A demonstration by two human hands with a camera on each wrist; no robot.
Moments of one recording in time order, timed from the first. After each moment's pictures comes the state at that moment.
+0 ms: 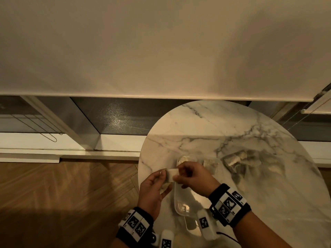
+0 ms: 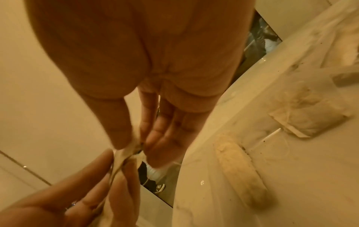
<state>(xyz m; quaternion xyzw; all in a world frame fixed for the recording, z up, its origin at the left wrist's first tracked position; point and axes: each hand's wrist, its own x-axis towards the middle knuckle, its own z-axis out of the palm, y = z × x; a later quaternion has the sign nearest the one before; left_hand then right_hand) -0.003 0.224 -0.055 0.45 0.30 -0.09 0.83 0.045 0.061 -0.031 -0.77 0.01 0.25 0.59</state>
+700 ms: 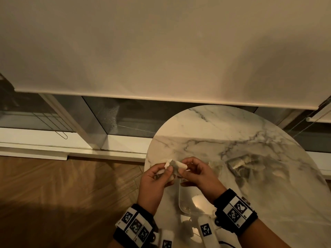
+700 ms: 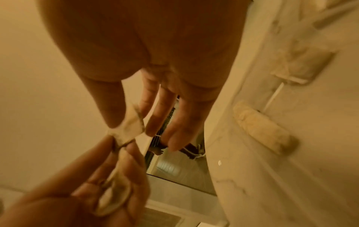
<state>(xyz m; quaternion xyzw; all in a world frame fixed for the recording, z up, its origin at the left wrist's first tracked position) -0.019 0.235 -0.002 0.60 0.17 0.01 0.78 0.019 0.072 0.000 -0.62 0.04 0.22 0.75</state>
